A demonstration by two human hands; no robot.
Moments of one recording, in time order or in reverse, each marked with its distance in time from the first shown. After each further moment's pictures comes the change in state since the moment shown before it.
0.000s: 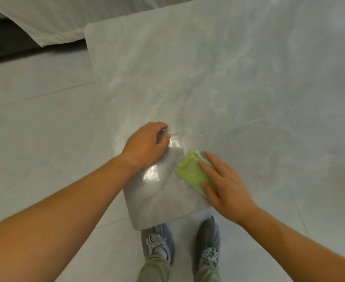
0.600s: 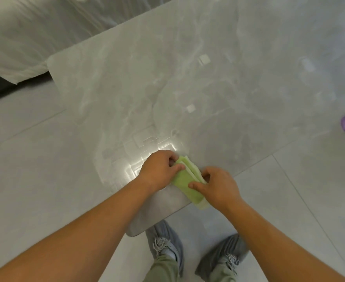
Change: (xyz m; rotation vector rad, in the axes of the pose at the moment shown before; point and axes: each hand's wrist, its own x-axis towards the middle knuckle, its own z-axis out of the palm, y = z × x) left_hand -0.018 0.078 0.060 -0.069 -0.254 -0.060; right_hand -0.019 -0.010 -0.024 0.329 -0.103 0.779
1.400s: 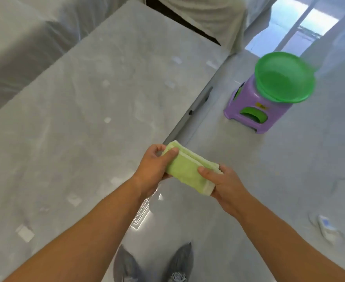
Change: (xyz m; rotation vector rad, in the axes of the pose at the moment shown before) left_hand 0.007 0.418 0.197 -0.755 -0.284 -0.092; right_hand -0.110 0.287 -0.302 1.454 0.255 0.302
